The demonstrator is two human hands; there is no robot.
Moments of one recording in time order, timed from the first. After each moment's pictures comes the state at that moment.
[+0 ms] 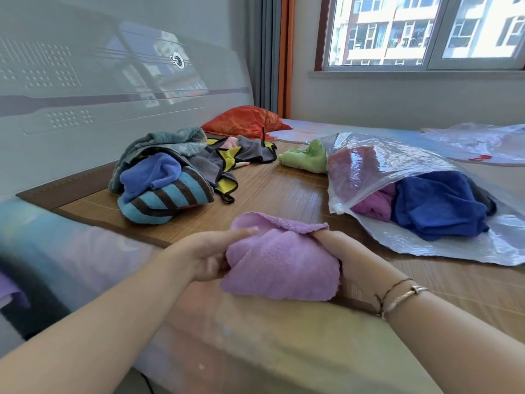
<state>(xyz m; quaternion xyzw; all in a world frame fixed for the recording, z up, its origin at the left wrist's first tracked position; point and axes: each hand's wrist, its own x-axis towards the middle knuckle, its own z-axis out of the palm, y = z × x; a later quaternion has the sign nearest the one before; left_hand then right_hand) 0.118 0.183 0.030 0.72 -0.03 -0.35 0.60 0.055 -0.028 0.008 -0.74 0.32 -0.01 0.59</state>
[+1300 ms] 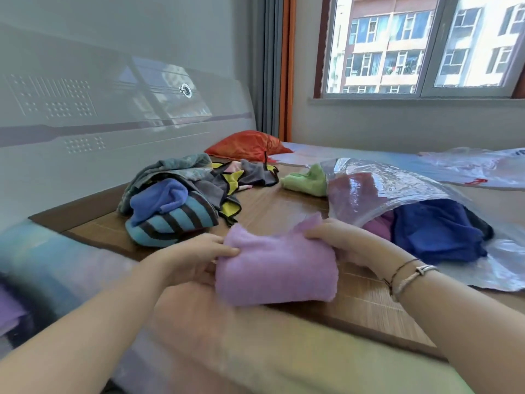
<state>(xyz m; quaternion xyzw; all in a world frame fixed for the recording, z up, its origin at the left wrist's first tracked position) 0.139 0.216 0.061 0.80 -0.18 -0.31 0.49 0.057 -0.024 0.081 -0.83 0.23 0.01 0.50</state>
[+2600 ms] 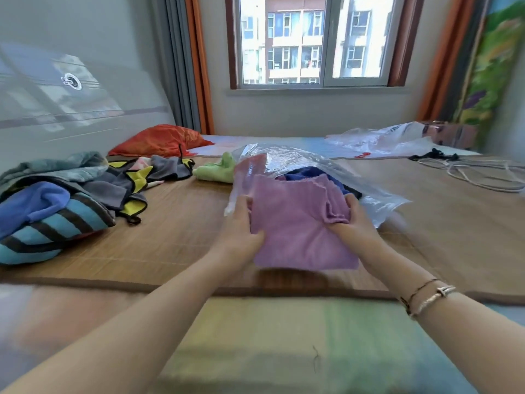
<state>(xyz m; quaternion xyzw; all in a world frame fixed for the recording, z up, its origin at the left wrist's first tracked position) 0.019 0.021 0.041 0.77 -0.40 -0.02 0.50 -0.117 -0.147 0.044 -0.76 0.19 -0.36 0.51</state>
